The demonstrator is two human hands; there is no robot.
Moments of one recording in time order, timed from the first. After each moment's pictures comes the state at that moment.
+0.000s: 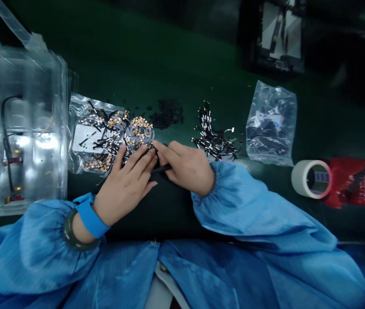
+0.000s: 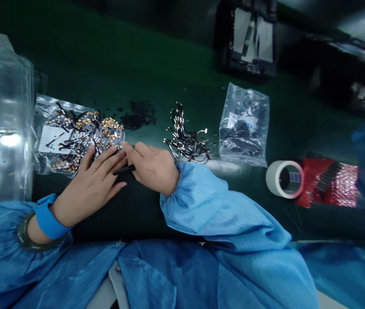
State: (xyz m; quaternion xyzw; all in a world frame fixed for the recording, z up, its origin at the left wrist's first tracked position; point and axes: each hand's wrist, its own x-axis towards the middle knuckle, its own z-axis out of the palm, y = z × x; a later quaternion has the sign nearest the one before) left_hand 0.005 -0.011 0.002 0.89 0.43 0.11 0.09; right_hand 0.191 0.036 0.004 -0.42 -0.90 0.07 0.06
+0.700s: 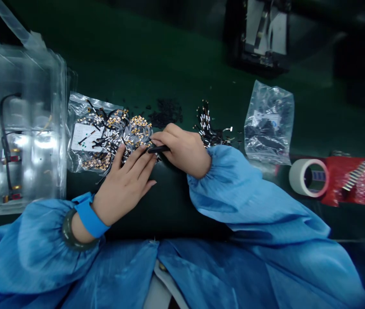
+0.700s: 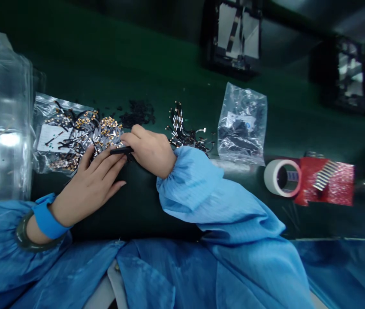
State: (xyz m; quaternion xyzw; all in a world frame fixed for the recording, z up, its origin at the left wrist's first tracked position) left_hand 0.005 -0.011 0.003 0.90 0.43 0.09 0.04; right_hand 0.182 0.064 0.006 -0.46 -0.88 0.09 0.05
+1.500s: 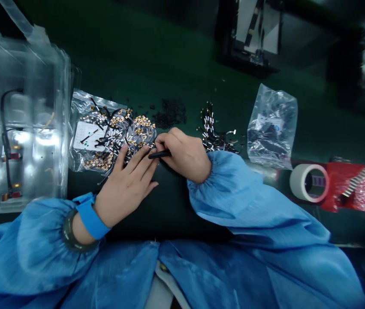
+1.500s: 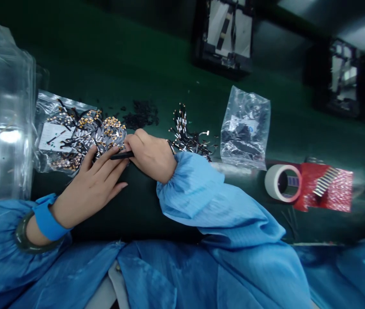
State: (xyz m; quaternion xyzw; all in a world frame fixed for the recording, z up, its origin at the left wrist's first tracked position) left_hand 0.006 -0.013 0.003 0.90 0.43 0.10 0.05; right_hand 0.182 0.058 0.000 -0.43 -0.89 0.09 0.09
